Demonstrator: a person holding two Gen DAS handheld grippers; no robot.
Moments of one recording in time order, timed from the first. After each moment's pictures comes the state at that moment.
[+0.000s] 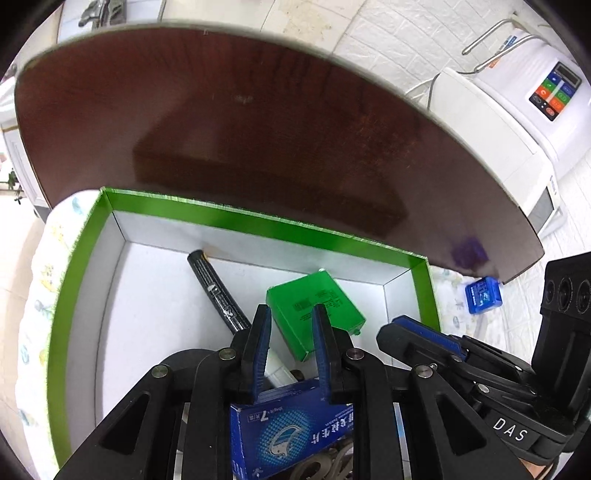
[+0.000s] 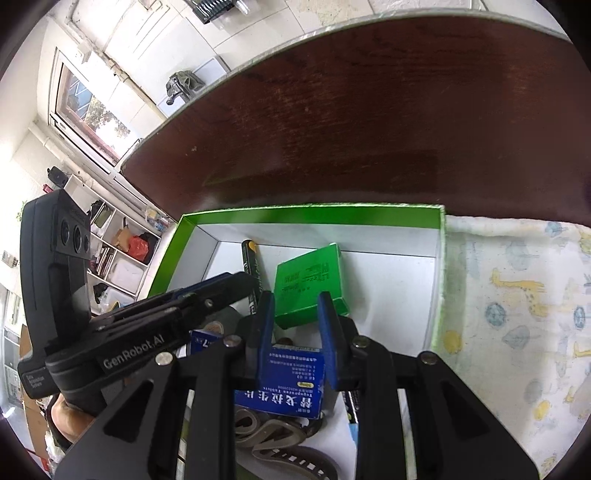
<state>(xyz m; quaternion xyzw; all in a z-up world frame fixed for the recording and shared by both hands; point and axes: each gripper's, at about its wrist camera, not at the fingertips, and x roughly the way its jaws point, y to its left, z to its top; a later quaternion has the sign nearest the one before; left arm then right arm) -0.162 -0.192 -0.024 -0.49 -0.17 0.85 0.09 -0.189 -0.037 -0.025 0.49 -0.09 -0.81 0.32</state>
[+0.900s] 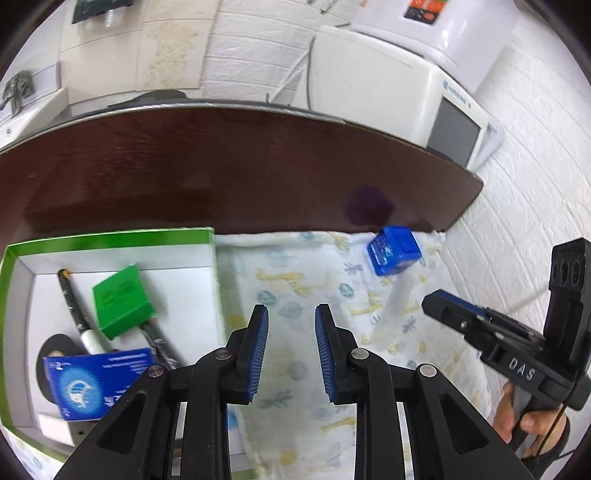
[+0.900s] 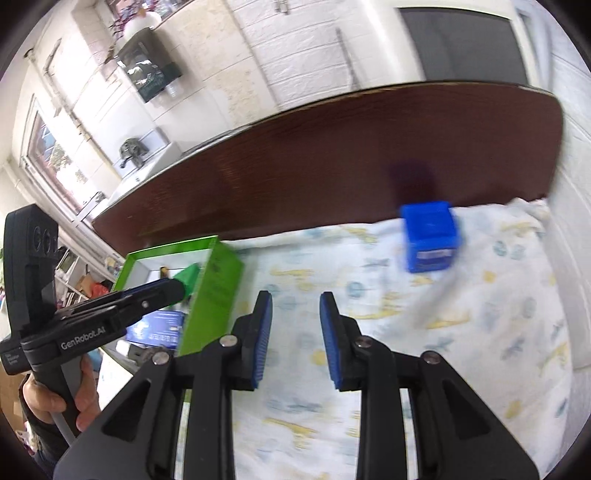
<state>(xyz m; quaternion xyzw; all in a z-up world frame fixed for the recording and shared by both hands) -0.138 -0.011 0.021 -0.48 -0.08 0.85 0.18 -0.152 0.173 0.014 0.43 -0.11 -0.87 0.20</state>
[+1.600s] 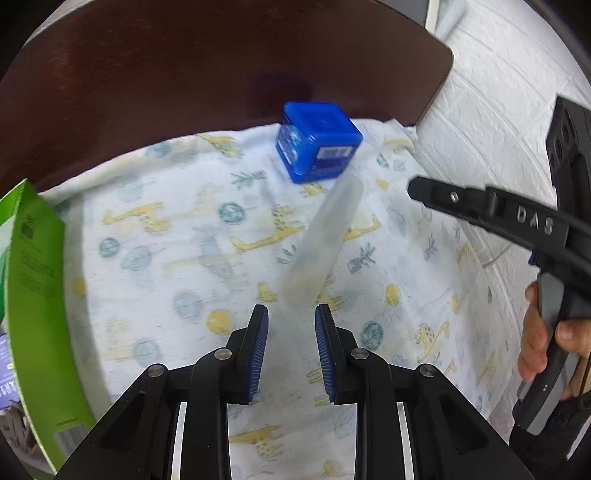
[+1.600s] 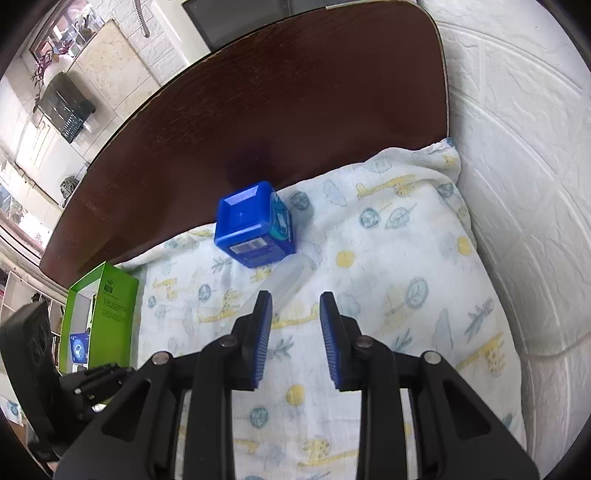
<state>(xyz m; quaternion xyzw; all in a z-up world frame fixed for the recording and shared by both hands) -0.133 0.131 -0.055 -0.56 0.02 0.80 0.24 -0.184 0.292 -0.038 0.46 -0.16 -0.87 0.11</state>
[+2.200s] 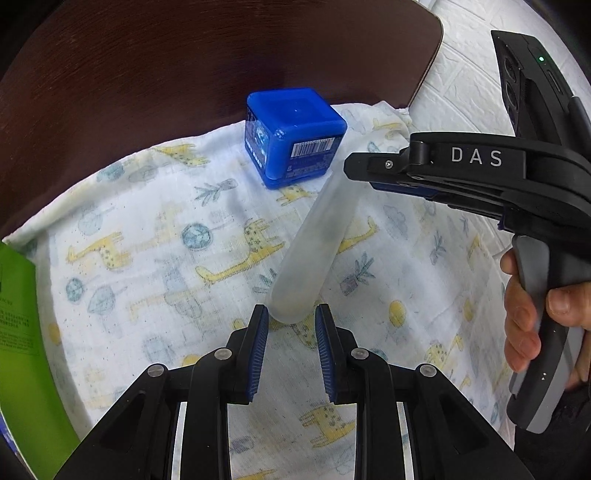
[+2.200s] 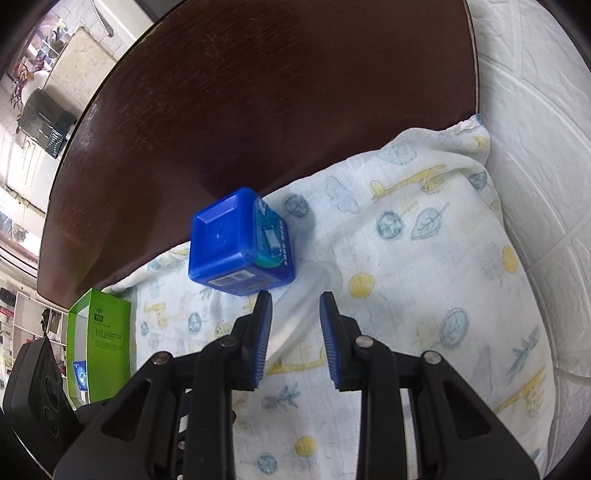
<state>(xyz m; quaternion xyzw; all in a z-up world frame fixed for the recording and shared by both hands) -0.149 0.153 -0.071 -0.55 0.06 0.79 0.26 -0.228 0.288 -0.066 0.49 -0.20 -0.84 0.10</state>
